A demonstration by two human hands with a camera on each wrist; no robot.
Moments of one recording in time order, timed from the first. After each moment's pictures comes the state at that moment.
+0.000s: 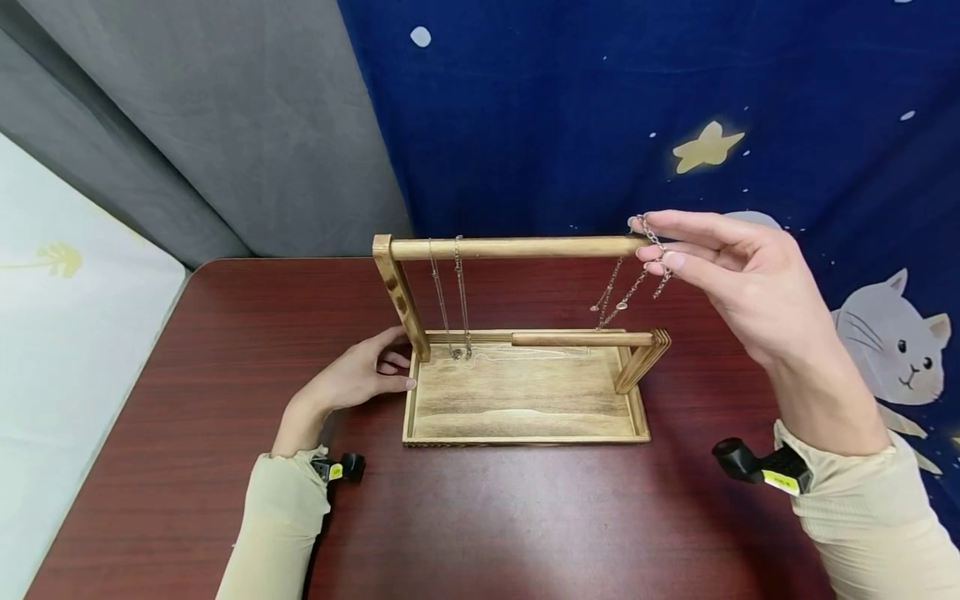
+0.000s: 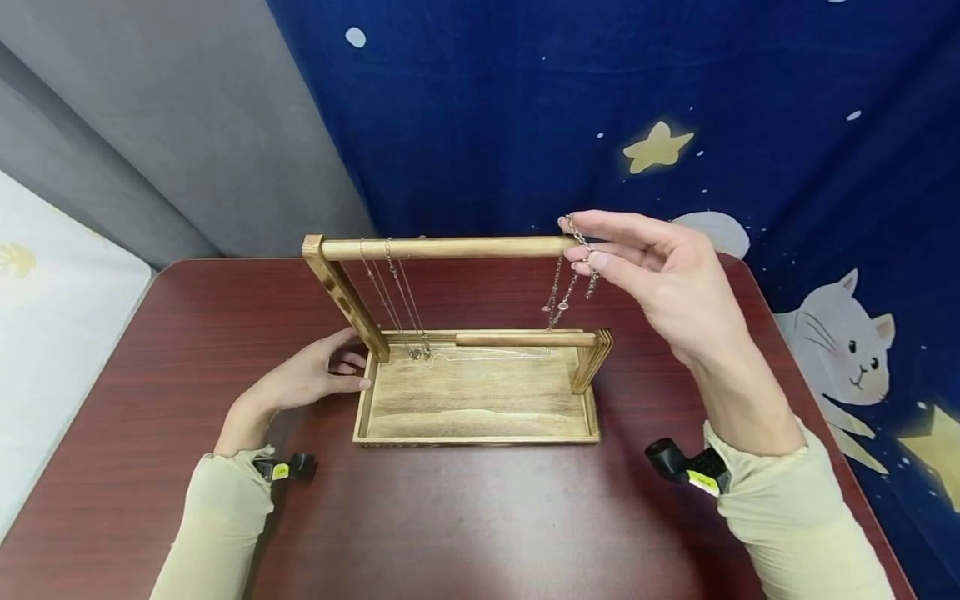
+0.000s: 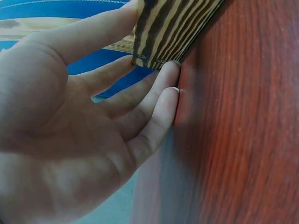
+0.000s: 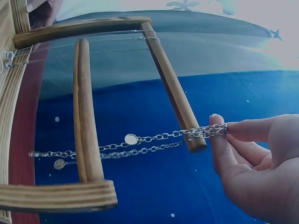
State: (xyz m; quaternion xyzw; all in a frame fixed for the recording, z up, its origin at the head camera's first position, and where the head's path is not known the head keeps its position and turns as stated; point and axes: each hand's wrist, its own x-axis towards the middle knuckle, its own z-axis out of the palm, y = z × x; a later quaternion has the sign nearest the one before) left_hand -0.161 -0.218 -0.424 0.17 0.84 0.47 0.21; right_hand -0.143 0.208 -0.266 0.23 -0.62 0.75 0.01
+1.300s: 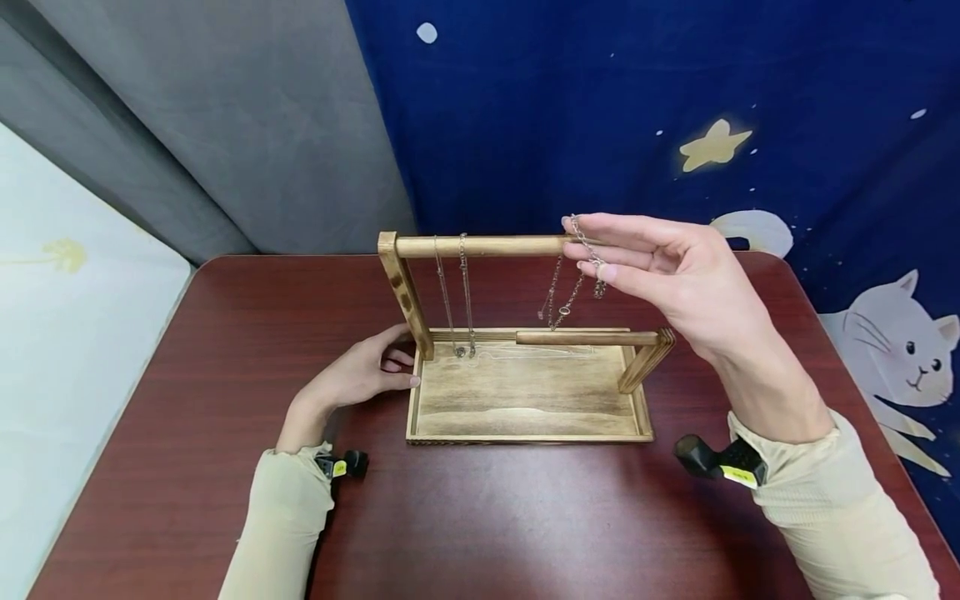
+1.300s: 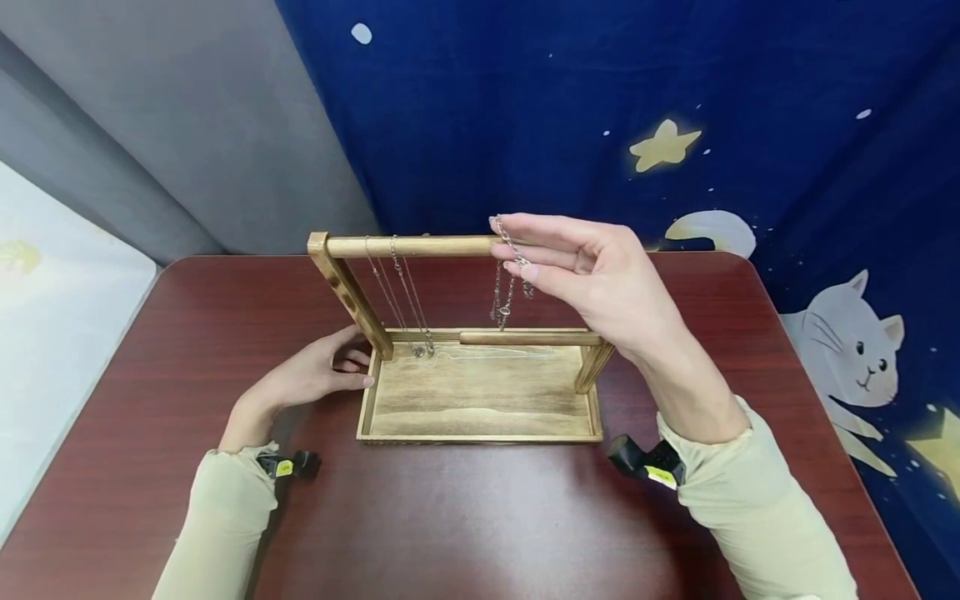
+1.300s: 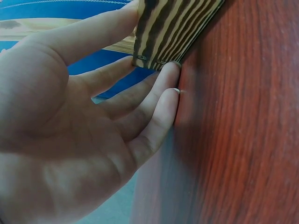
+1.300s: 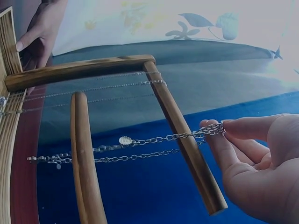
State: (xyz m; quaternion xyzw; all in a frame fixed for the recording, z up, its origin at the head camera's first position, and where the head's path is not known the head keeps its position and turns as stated) left_hand -0.161 -0.218 -0.423 0.16 0.85 0.45 0.21; right_hand -0.142 0.158 -0.254 0.24 -0.65 0.72 -0.06
